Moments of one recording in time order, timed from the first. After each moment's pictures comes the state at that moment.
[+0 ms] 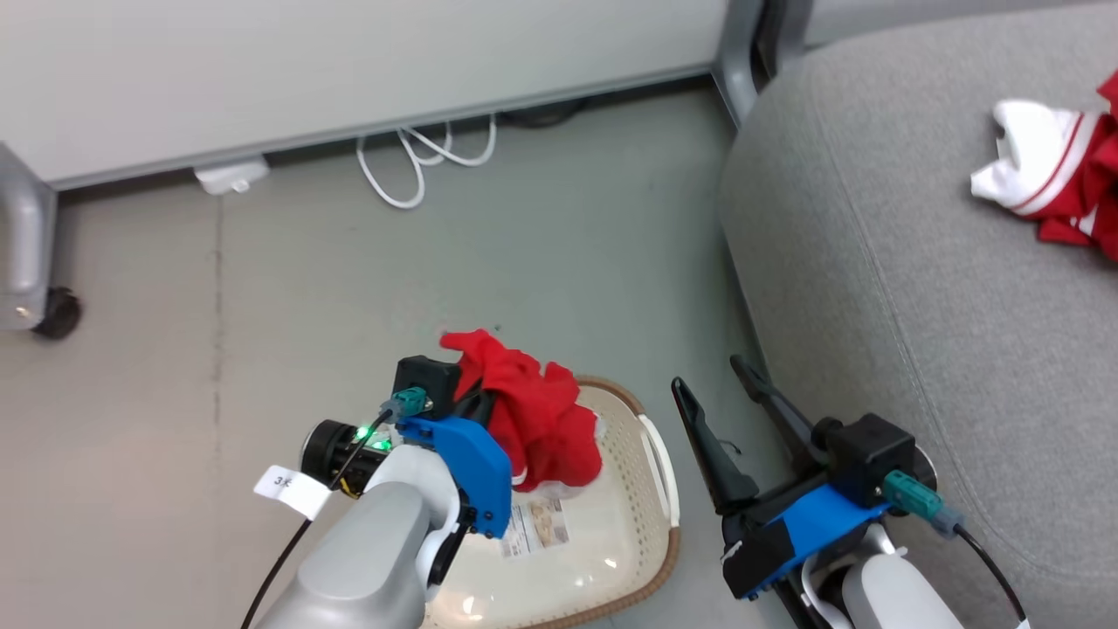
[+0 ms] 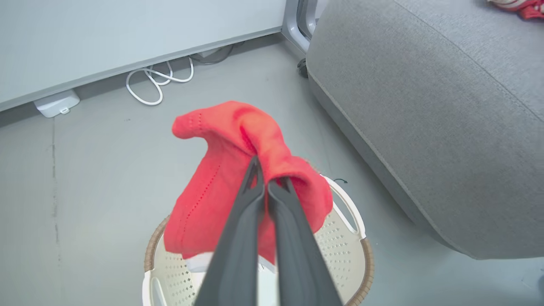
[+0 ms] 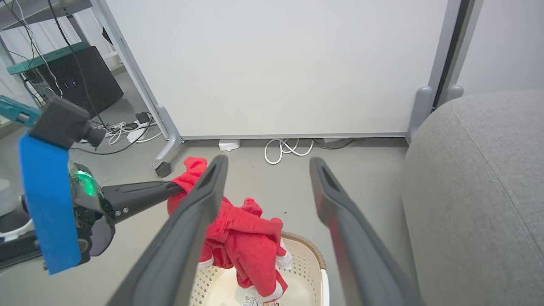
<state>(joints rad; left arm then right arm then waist) -0.61 0.05 -0.68 0.96 -0.54 -0.05 -0.09 -0.22 -0.05 0.28 0.23 0.22 0.13 -0.14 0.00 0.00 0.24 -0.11</state>
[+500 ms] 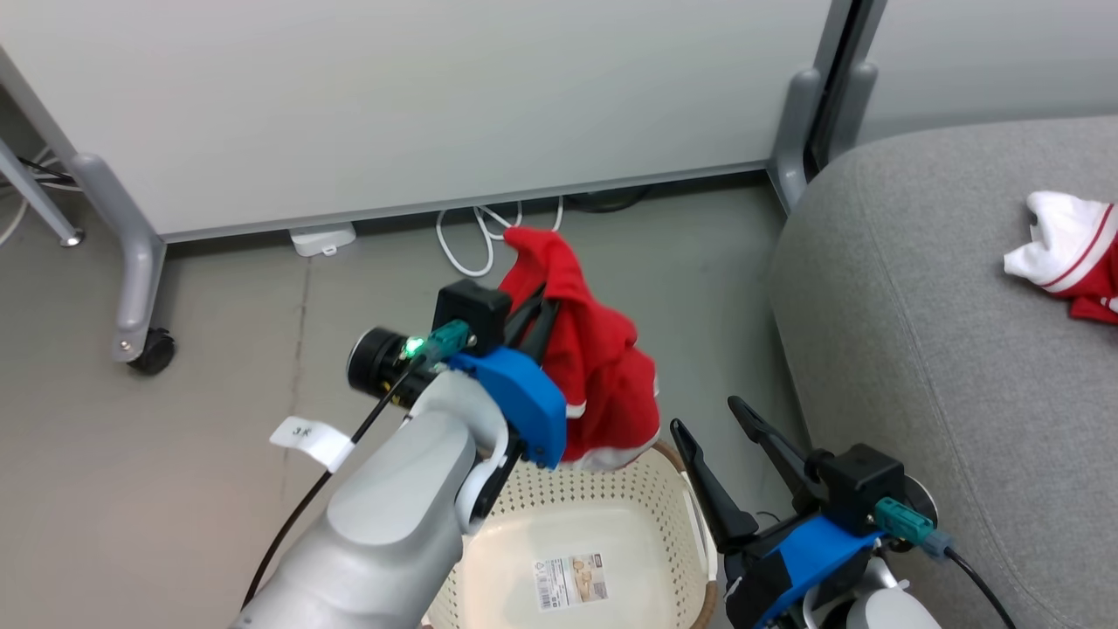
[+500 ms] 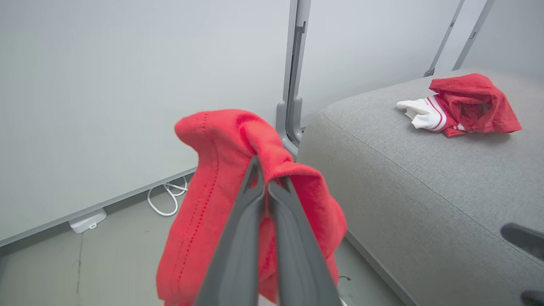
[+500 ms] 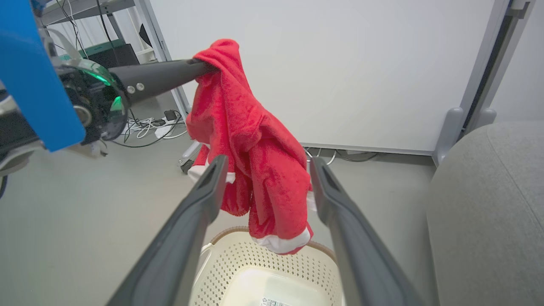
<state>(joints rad) -0.71 0.05 -0.80 0.81 -0.62 -0.02 -0.16 -0.14 -0.05 0.28 0.19 0.20 0.13 -0.08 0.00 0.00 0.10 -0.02</state>
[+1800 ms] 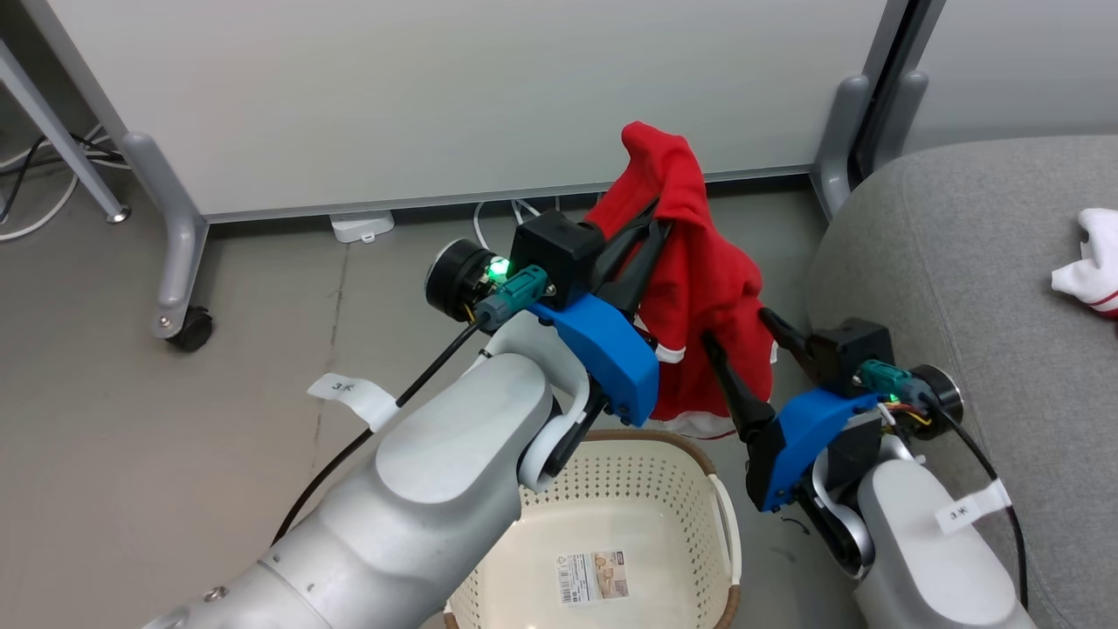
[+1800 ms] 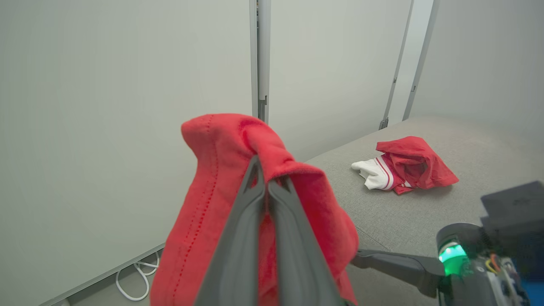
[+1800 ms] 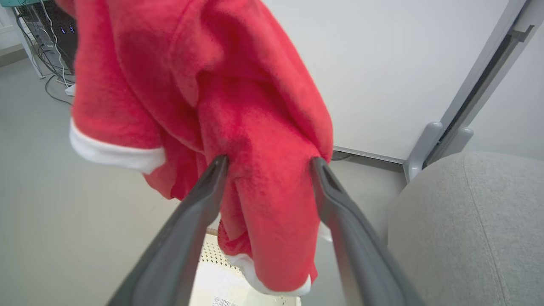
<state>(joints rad) -0.86 0.05 -0.99 0.61 -0.77 0.04 -0.21 -0.42 -0.07 0.22 0.45 0.12 0.13 0.03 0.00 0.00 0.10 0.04</state>
